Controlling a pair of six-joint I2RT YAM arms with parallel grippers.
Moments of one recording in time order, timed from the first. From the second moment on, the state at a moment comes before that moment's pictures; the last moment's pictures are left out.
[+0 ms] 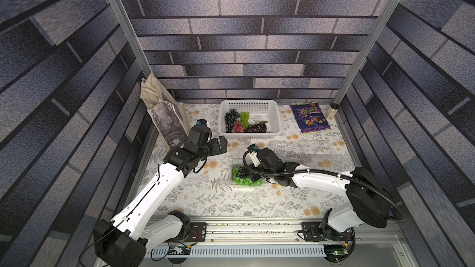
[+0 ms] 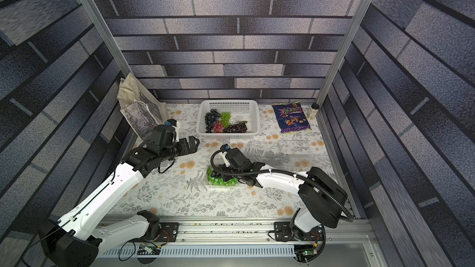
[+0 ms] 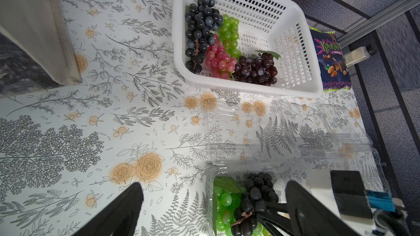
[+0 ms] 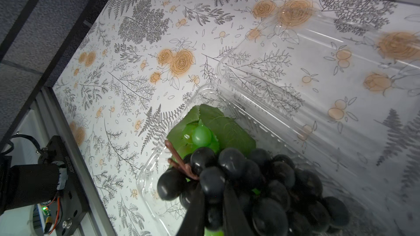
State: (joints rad) left arm -0.46 1.09 1.01 -0.63 0.00 -0.53; right arm 0.95 1.52 0.80 -0.01 -0.14 0.46
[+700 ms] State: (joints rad) left arm -0.50 1.18 0.91 -0.55 0.07 -0.57; right arm 0.79 1.26 0.83 -0.19 -0.17 0.52
